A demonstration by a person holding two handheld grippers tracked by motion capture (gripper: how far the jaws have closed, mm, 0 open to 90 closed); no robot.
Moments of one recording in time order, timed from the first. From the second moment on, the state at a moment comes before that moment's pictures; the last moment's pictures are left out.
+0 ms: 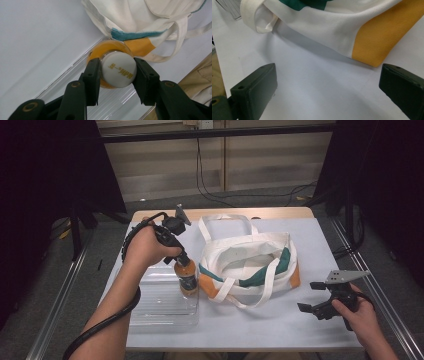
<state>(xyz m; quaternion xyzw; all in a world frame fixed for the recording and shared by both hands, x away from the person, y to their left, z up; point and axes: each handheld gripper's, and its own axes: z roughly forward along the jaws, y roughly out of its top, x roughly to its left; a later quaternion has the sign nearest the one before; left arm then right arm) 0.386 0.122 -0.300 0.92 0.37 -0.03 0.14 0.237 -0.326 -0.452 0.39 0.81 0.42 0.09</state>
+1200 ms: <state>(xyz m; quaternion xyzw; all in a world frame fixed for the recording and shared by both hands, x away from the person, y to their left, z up) 0.380 0.143 -0.305 0.91 0.38 -0.04 0.17 0.235 -0.326 -0.452 0.39 0.81 0.42 0.09</state>
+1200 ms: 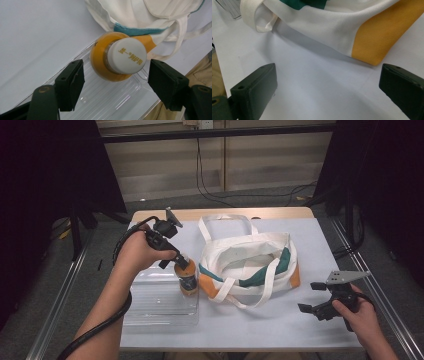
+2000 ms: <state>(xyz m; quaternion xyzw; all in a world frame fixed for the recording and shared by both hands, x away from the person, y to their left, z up) 0.365 0.156 -0.308 0.90 0.38 -0.02 0.19 0.236 -0.324 -0.452 0.39 0.81 0.42 0.09</state>
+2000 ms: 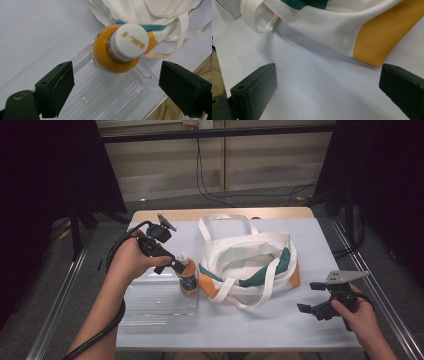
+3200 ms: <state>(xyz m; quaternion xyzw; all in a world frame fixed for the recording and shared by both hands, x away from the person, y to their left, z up) 0.350 0.171 -0.349 0.90 0.40 0.00 0.19 0.235 -0.323 -0.453 0.39 0.81 0.42 0.09</state>
